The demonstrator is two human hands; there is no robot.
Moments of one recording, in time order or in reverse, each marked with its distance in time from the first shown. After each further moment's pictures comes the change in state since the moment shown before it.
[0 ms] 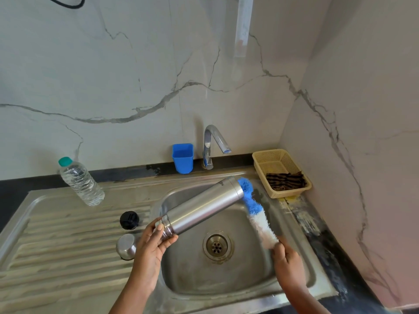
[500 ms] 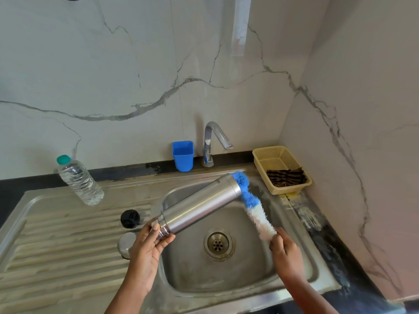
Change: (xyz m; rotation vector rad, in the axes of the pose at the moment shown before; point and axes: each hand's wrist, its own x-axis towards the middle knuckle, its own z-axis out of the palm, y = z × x) left_hand 0.005 0.003 -0.019 0.000 -0.037 -0.013; right_hand 0.007 0.002 0.012 -0.029 0.007 -0.066
